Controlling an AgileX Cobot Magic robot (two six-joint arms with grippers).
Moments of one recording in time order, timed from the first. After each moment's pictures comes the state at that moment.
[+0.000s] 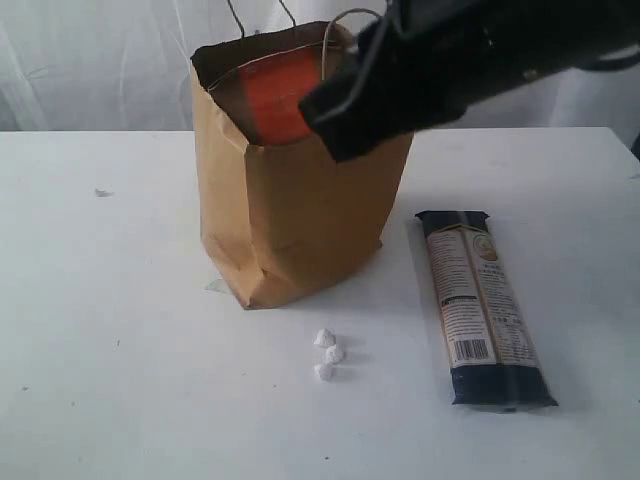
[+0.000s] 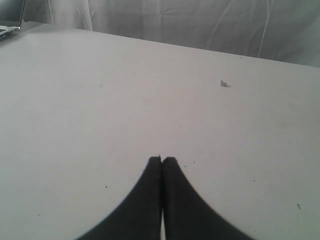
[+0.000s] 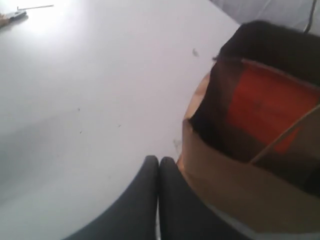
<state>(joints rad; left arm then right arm) 0.22 0.00 0.02 -0.10 0.27 0.00 0.58 1.29 -1.25 0.57 0.77 -0.70</state>
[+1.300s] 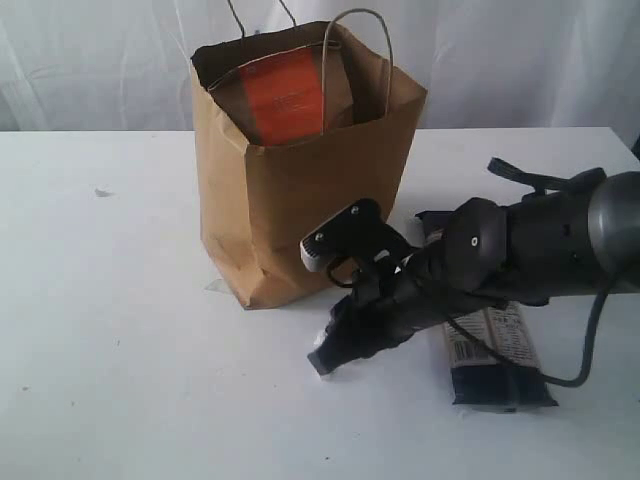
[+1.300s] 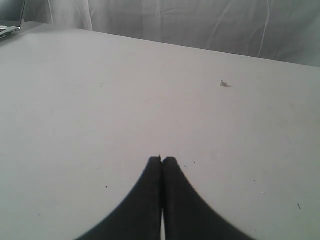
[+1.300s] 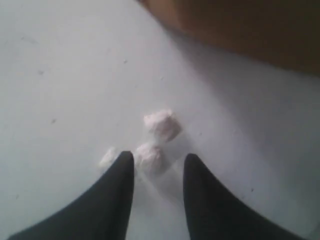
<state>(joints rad) 0.22 0.00 0.02 -0.10 0.27 0.00 0.63 1.73 -0.86 0.60 0.23 -0.74</state>
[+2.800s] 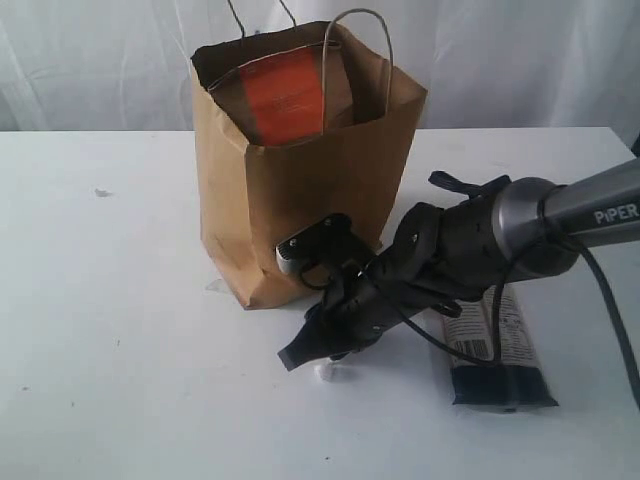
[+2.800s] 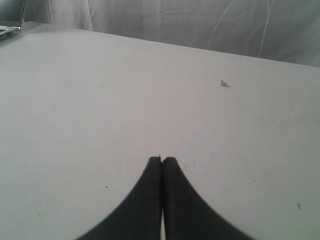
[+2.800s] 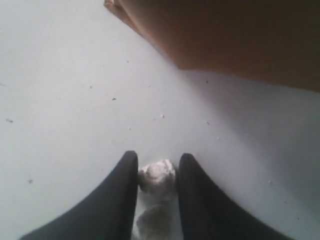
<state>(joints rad) 0.22 0.00 0.02 -0.10 0.27 0.00 0.64 1.93 -1.00 0.70 0.25 -0.75</state>
